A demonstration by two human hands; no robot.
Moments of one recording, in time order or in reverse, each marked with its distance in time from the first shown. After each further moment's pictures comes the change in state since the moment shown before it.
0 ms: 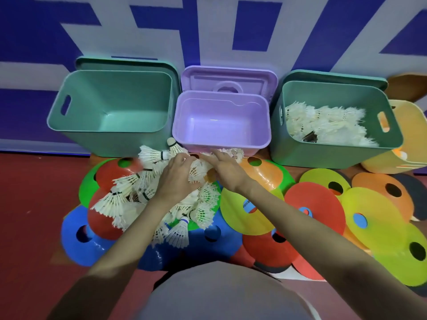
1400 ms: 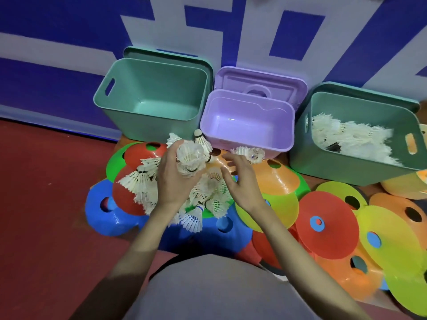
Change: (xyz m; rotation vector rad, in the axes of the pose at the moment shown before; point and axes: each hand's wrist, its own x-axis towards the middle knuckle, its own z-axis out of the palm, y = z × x) left_hand -0.071 0.008 -0.037 -0.513 0.570 -0.255; right_hand -0.061 -0.072 -0.009 0.651 0.463 0.008
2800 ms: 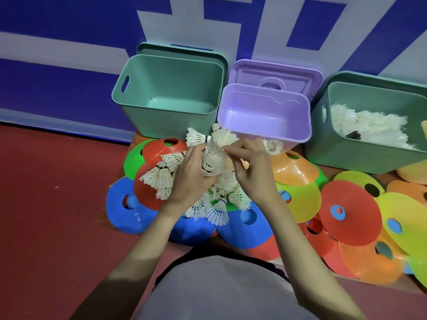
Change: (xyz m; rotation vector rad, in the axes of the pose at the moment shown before) left_hand 0.000 -0.024 -0.041 0.074 -0.277 0.119; right_hand 0.000 -0.069 0.028 -0.171 0.181 -0.250
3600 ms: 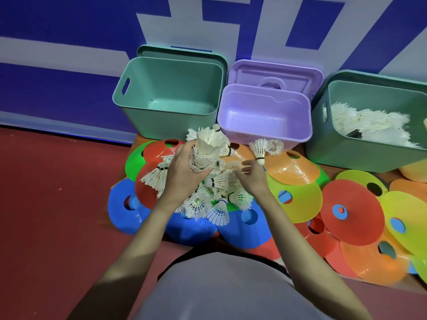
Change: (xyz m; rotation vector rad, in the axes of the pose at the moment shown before) left_hand 0.009 -0.015 -0.006 -0.035 0.067 -0.064; right_hand -0.016 0.062 0.039 0.113 -0.268 0.868
